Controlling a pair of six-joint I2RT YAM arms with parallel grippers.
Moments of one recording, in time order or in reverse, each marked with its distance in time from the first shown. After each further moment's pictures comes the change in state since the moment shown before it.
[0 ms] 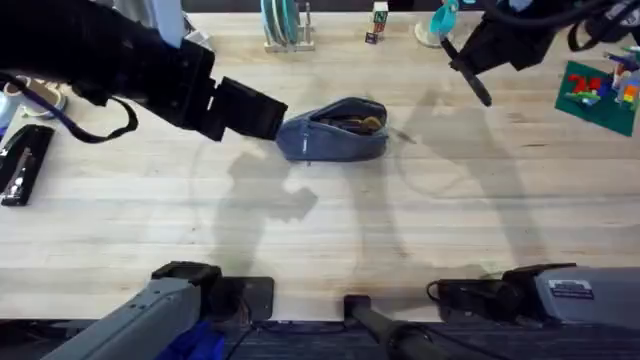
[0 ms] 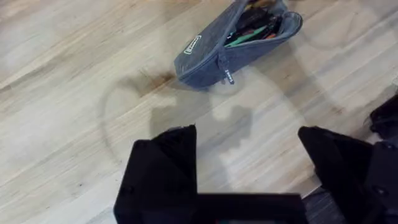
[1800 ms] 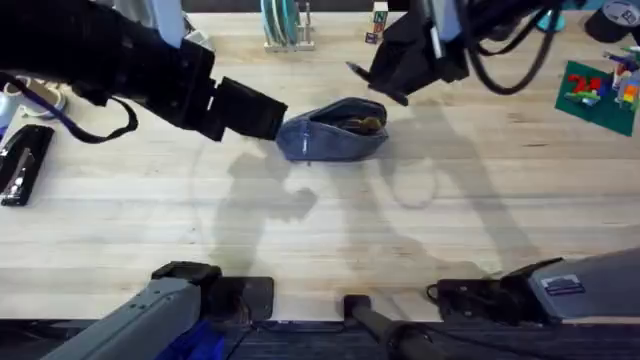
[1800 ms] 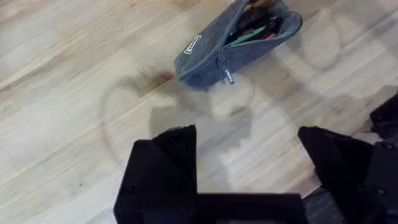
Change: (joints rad) left arm 0.000 0.000 0.000 0.000 0.000 0.000; right arm 0.185 0.125 0.003 0.056 -0.378 -0.461
